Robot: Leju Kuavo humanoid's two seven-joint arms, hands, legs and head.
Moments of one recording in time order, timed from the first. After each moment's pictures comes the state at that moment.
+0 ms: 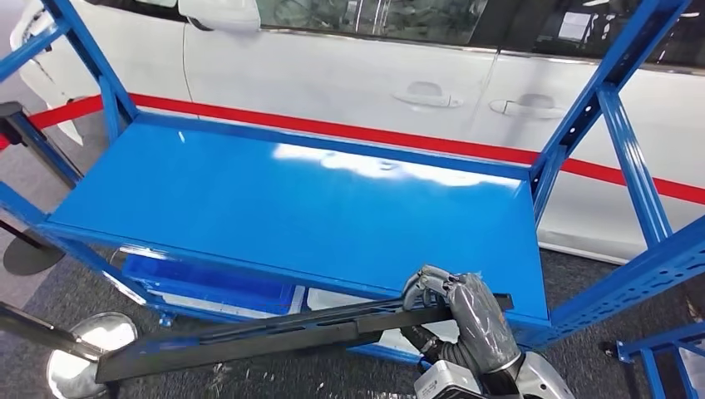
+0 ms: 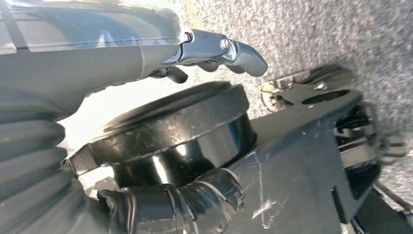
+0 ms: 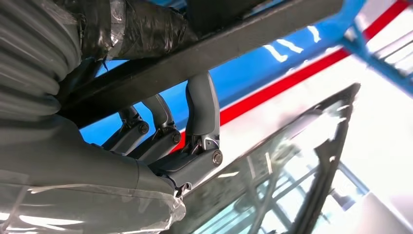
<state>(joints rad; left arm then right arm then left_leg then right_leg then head) -0.10 -0.10 -1.13 -0.17 0.97 0.19 0.02 -0.14 -0.52 0.85 -2.01 0.52 -0.30 0.09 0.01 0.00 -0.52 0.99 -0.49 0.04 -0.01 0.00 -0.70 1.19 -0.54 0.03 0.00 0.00</state>
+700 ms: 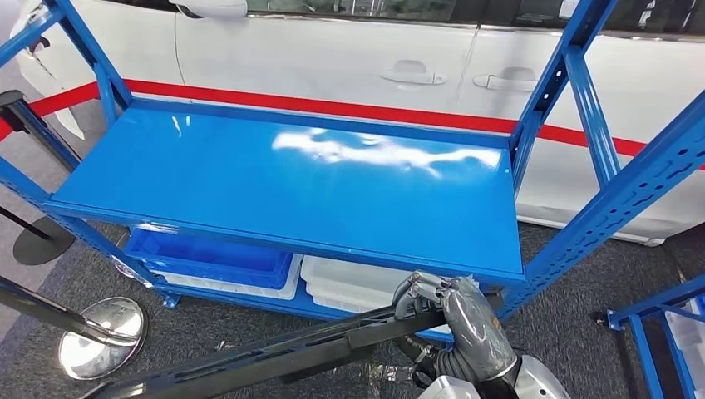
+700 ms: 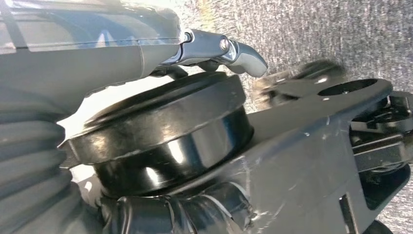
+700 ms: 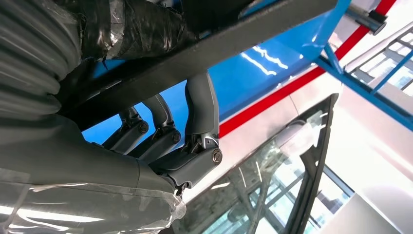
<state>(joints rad) -0.11 -0.11 -1.13 -0.17 0.98 0.18 0.02 -0.14 -0.51 0.88 -2.04 0.49 -0.29 0.08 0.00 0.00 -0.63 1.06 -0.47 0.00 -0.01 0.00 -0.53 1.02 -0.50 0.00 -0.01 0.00</state>
